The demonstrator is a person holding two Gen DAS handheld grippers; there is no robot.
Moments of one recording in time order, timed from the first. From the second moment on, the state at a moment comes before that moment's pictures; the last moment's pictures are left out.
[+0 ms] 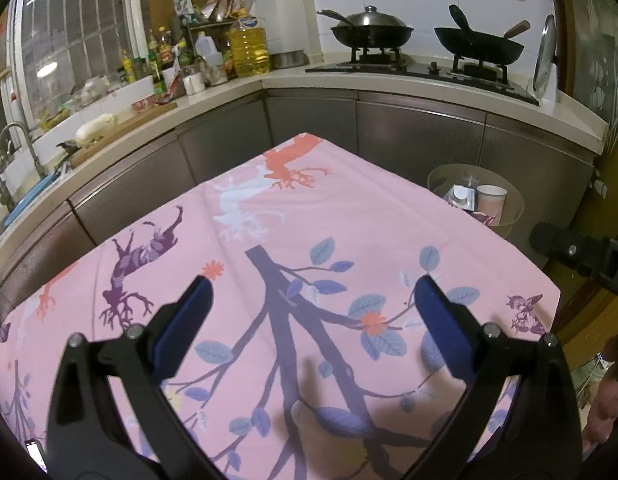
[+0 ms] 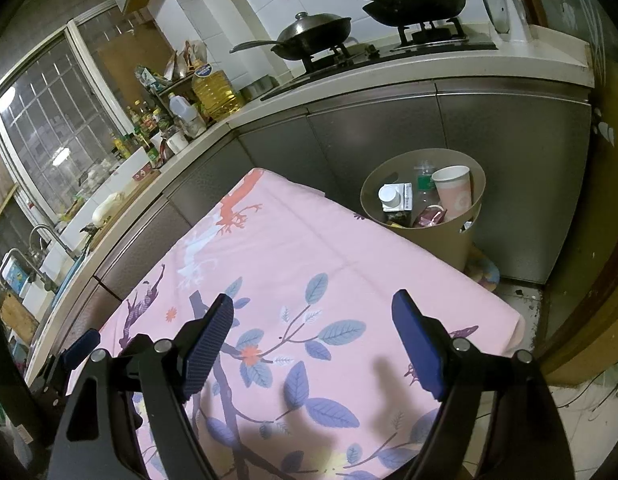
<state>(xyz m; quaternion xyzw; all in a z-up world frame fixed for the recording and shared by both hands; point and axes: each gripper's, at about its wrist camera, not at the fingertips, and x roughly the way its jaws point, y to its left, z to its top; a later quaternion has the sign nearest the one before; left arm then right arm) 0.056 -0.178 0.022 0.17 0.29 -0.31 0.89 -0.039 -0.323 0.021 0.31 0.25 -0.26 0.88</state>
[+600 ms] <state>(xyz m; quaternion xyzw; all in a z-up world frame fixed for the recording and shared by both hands) 0.053 -0.178 0.032 0.16 0.29 -0.30 0.89 -0.039 -0.320 0.021 0.31 0.25 -0.26 0.88</state>
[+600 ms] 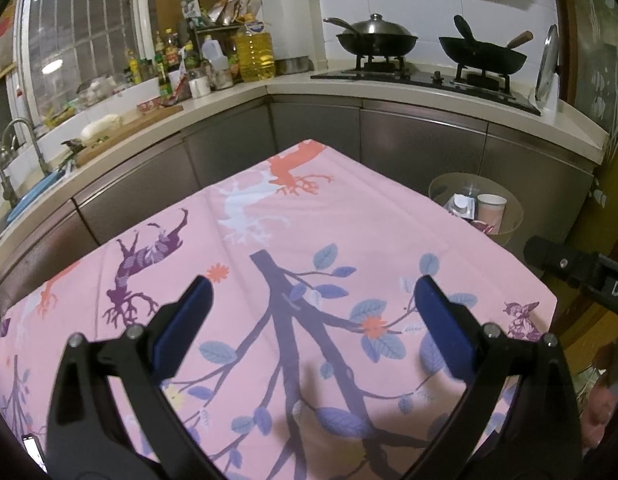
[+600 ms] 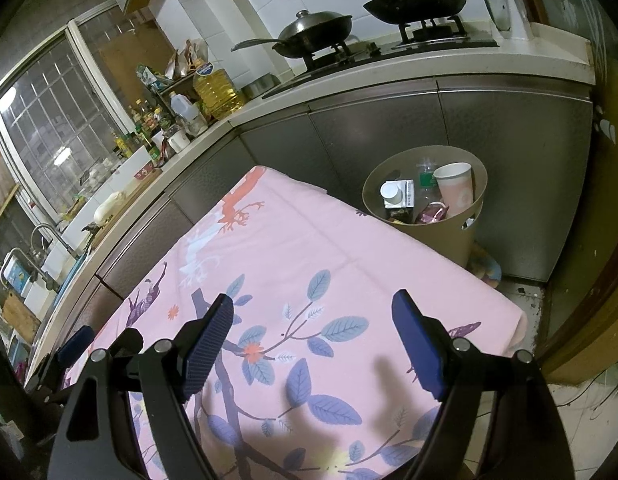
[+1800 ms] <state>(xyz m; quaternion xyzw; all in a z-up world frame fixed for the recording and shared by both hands) 0.051 -0.176 0.037 0.16 0.29 -0.29 0.90 -0.037 -0.311 0.019 0.32 0.25 -0.26 0.88</state>
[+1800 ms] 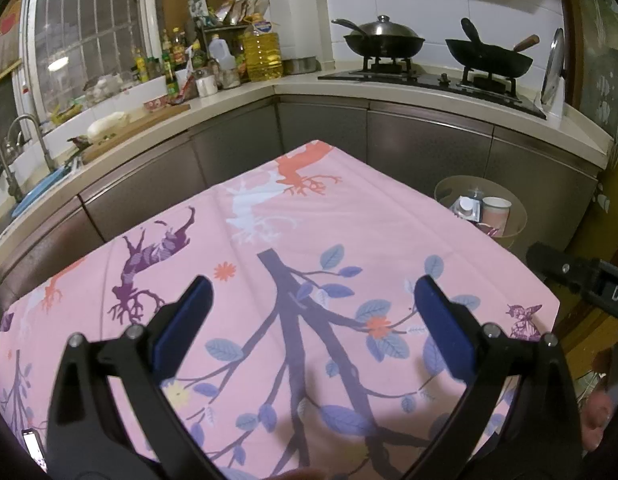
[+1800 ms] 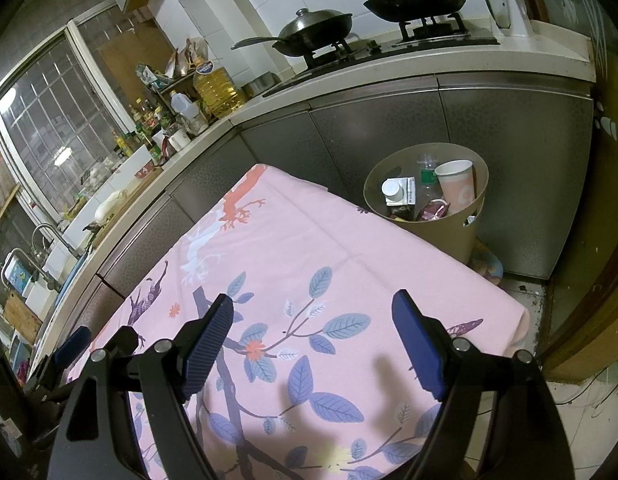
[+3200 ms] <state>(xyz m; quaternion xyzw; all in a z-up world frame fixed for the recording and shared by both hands) 0.058 -0.185 0.016 0.16 0.32 -0.27 0.89 -0.037 -0.312 0.023 0.32 0.25 -0.26 0.88</state>
